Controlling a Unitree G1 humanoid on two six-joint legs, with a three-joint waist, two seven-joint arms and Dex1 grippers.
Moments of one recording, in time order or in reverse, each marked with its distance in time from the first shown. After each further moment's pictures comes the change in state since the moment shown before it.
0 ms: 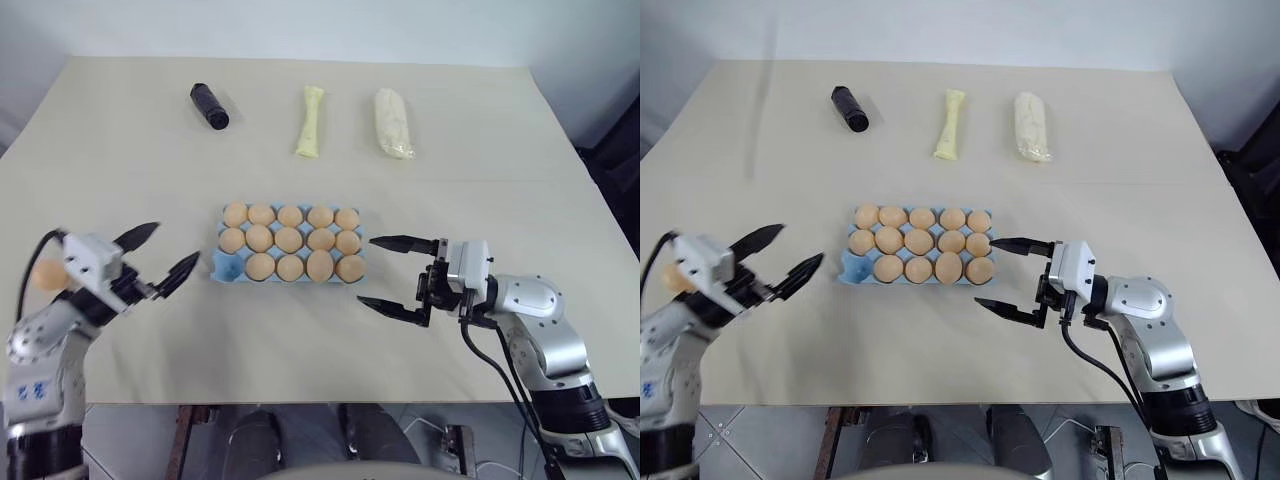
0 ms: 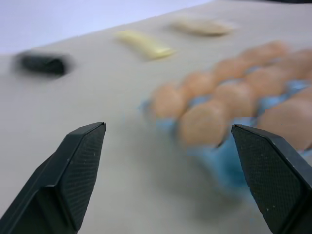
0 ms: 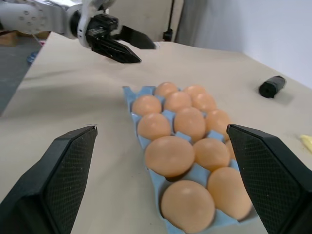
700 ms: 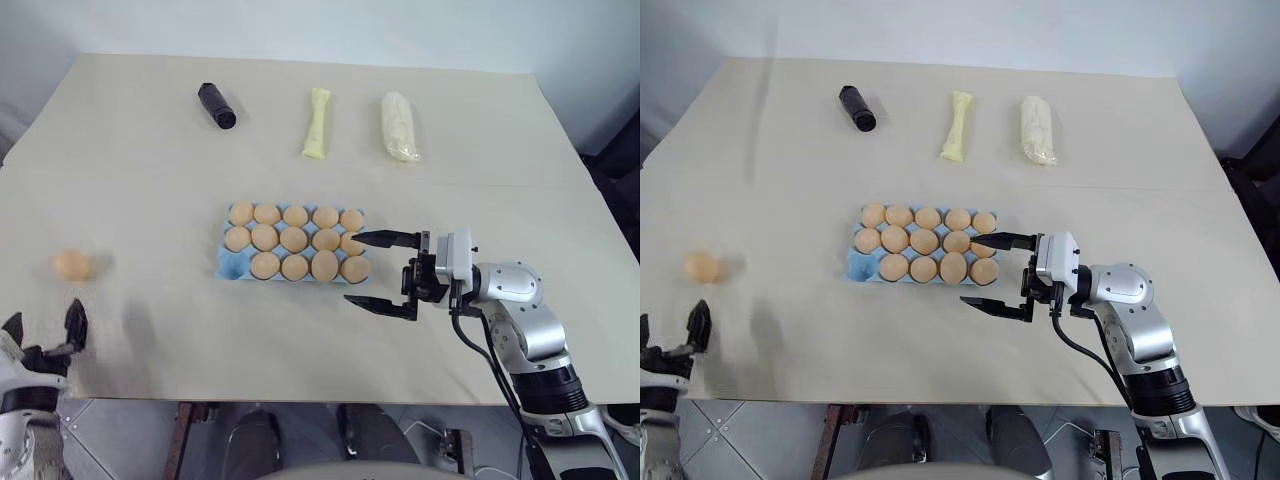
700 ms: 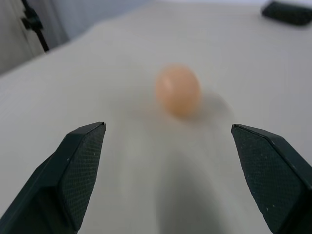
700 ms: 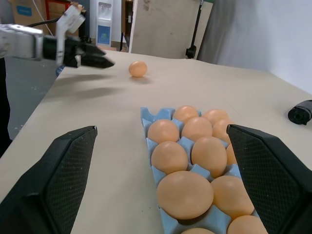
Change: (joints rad) left arm 0.163 -0.234 0.261 -0.013 -0.042 -0.046 0.455; right arm -0.077 0.053 0.032 0.050 0.007 0.002 0.063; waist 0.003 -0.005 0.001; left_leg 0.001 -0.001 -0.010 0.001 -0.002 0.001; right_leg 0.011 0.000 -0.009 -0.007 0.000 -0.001
